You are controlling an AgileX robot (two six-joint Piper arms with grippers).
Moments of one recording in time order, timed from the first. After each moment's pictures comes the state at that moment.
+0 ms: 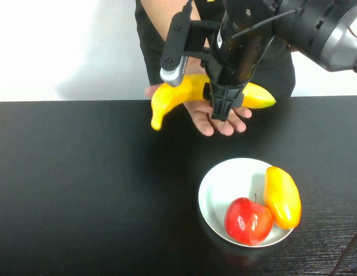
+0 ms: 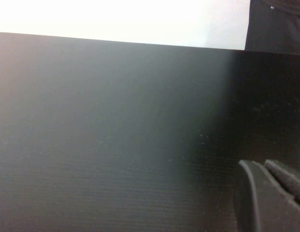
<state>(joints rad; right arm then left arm) 0.66 1.88 -2.02 -0.25 1.30 -0.61 -0.06 -0.01 0.02 0.07 0.36 -0.07</state>
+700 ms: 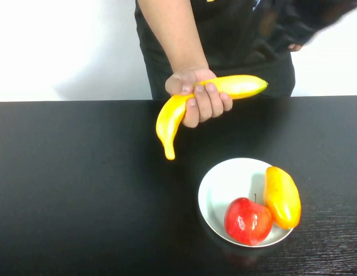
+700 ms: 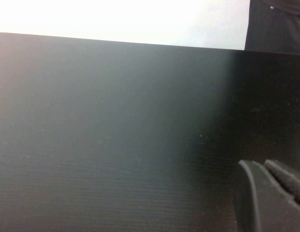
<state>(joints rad) 0.66 1.41 -1.82 -0.25 1.30 -0.13 -0.06 -0.01 0.02 0.07 0.36 -0.07</state>
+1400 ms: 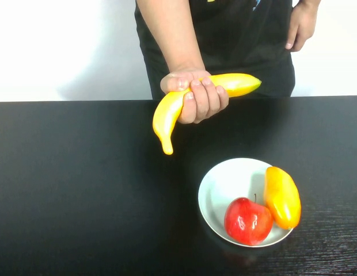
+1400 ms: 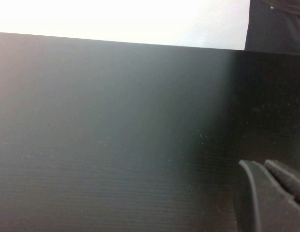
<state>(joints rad) 0.66 0.84 -1.06 -0.31 1.01 0.25 -0.06 -0.01 0.02 0.07 0.36 -0.07</state>
